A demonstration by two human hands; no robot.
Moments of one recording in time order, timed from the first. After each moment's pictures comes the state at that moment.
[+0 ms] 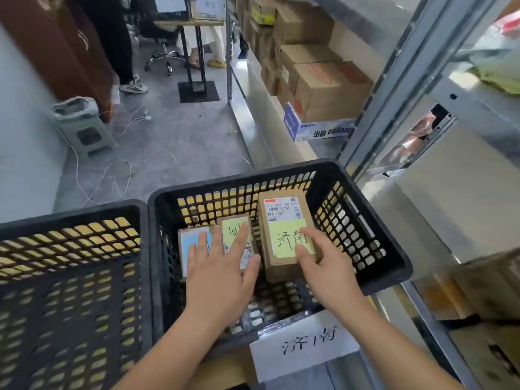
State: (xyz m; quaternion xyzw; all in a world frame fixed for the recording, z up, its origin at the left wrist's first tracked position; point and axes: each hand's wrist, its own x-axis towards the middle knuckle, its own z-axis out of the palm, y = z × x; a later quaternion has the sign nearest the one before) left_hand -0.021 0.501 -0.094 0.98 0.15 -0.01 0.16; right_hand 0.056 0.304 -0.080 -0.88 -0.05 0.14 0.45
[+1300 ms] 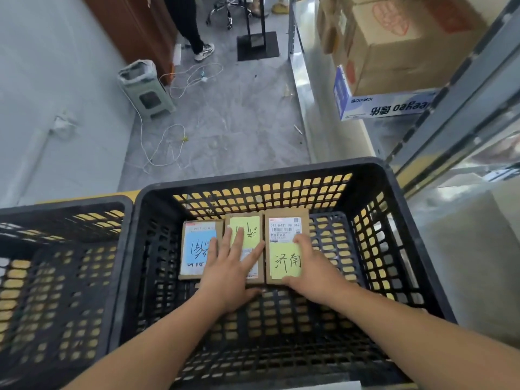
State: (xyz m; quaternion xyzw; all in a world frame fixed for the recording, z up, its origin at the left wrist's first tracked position) left_hand 0.068 0.501 -0.205 0.96 0.12 -0.24 0.01; right_hand 0.189 0.317 -0.216 -0.87 -0.22 0.38 0.23
